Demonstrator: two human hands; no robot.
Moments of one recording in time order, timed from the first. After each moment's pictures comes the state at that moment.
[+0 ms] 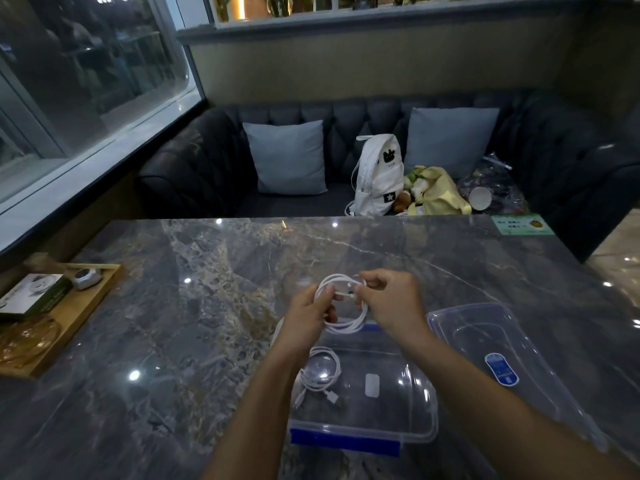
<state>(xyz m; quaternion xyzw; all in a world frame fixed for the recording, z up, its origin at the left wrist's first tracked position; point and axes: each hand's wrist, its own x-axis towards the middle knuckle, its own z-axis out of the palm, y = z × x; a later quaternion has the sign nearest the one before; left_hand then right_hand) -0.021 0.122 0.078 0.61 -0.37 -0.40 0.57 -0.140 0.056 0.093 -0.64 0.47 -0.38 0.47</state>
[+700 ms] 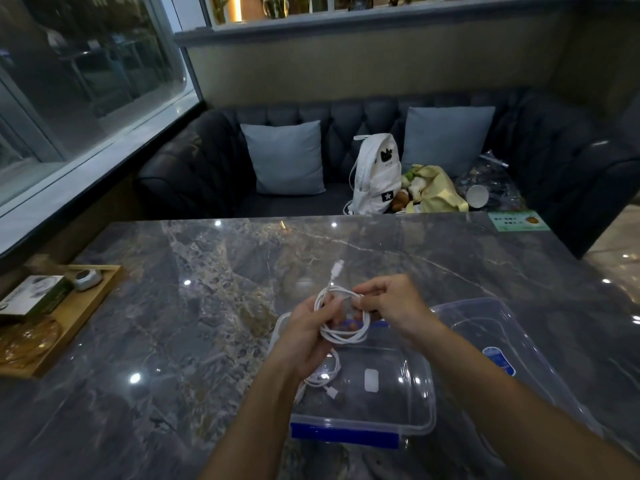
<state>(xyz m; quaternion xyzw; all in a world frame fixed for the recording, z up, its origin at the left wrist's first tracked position) -0.030 0.137 0.074 0.39 -0.24 -0.62 0.64 -0.155 0.061 0.104 -0.58 0.44 -0.27 0.62</state>
